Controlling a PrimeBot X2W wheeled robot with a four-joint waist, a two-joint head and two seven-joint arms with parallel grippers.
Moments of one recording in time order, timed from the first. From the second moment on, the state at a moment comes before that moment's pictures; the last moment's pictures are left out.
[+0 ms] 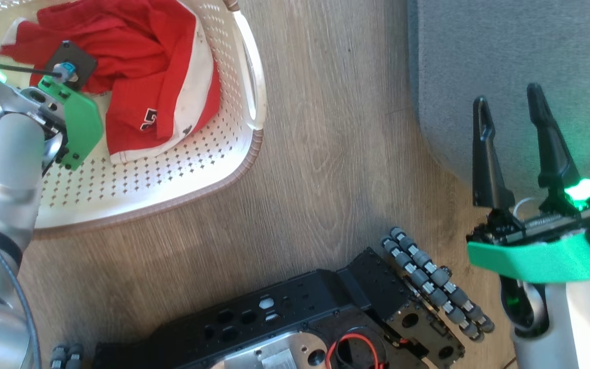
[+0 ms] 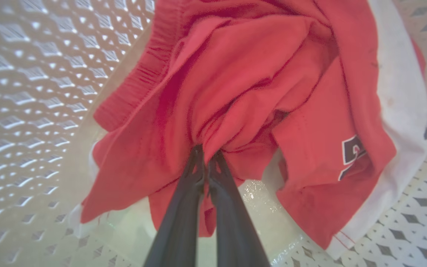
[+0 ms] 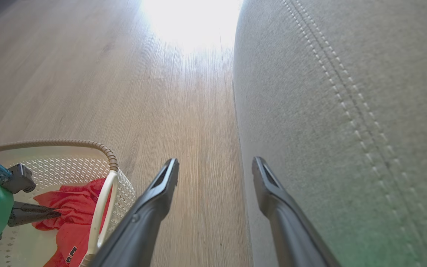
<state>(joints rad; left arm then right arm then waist) -1.15 0.30 -0.75 1.30 -0.10 -0.13 -0.22 -0.15 -0.04 0.06 -0.23 0.21 0.13 -0.26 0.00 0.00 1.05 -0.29</state>
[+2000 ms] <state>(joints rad) -0.32 0.04 -0.08 0.01 -0.16 -0.13 -0.25 -0.07 -0.04 -0.02 0.12 0.11 0.13 -0.26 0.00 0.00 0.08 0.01</state>
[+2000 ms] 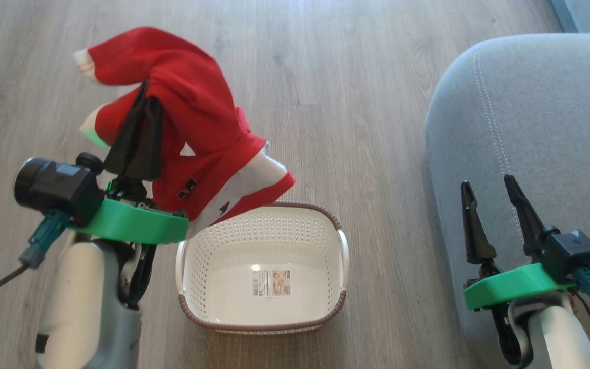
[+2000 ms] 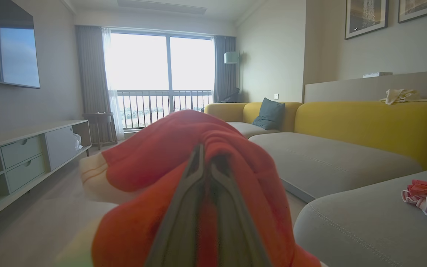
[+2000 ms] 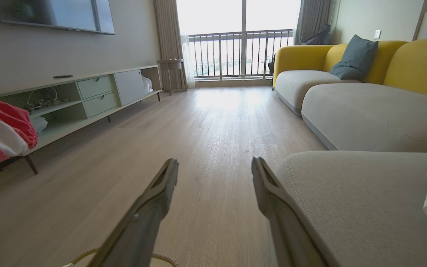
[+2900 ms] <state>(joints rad) -0.28 0.05 -0.35 -0.06 -0.19 -0.13 -0.25 -0.03 -0.04 0.00 0.09 0.11 0.13 -0.26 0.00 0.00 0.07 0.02</state>
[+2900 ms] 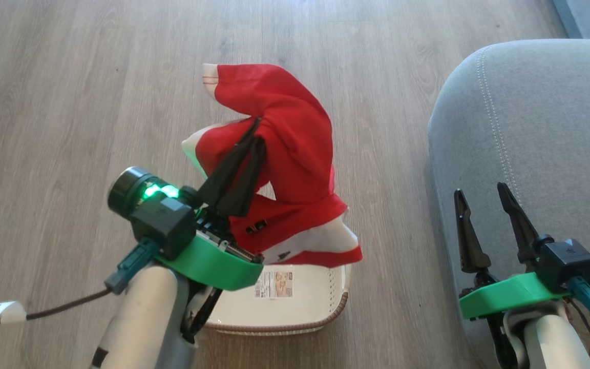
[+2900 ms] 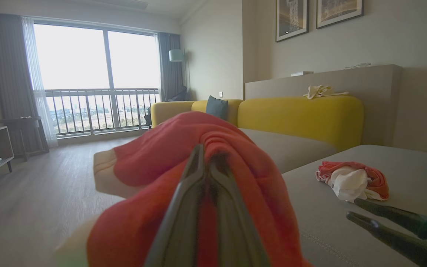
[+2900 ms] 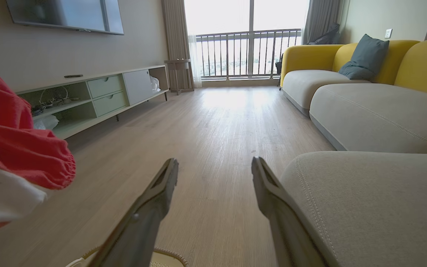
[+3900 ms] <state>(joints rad) -0.28 0.07 -0.33 -0.07 -0.19 -0.13 -0.25 -0.03 -0.20 0.35 -0.11 0.14 0.13 -0.26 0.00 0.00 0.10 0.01</state>
